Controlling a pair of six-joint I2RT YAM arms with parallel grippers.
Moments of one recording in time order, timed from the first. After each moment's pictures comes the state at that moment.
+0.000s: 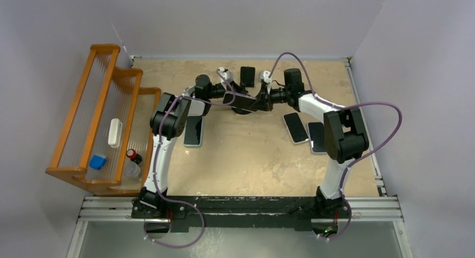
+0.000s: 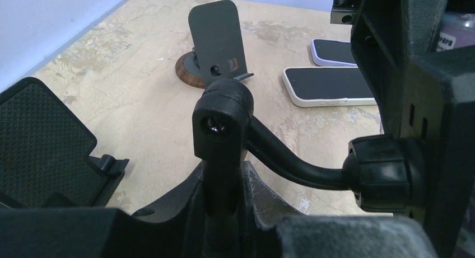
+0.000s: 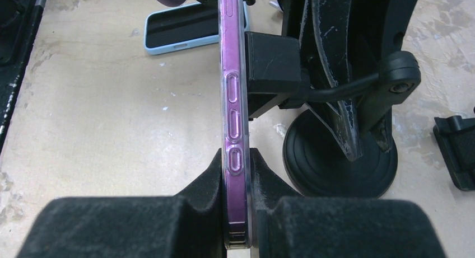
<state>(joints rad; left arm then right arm) -0.34 2.42 1.46 1.09 1.11 -0.17 0.26 1.88 1.23 0.00 -1.12 -0.46</state>
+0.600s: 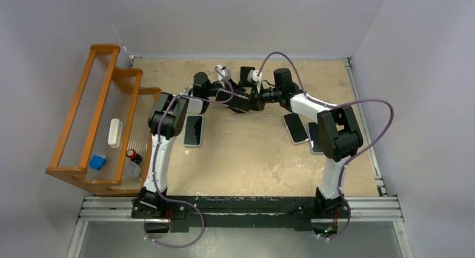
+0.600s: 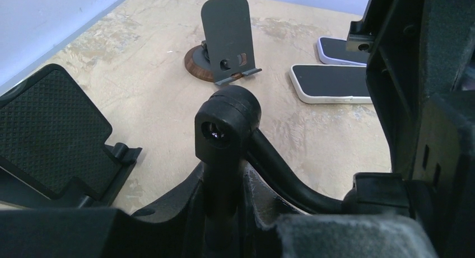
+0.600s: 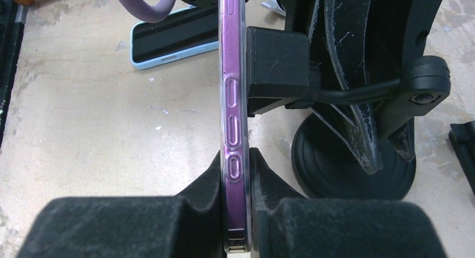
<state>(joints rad) -0.31 2.42 1.49 1.02 1.12 -0.17 0.36 1.93 1.28 0.01 -0.98 -0.36</state>
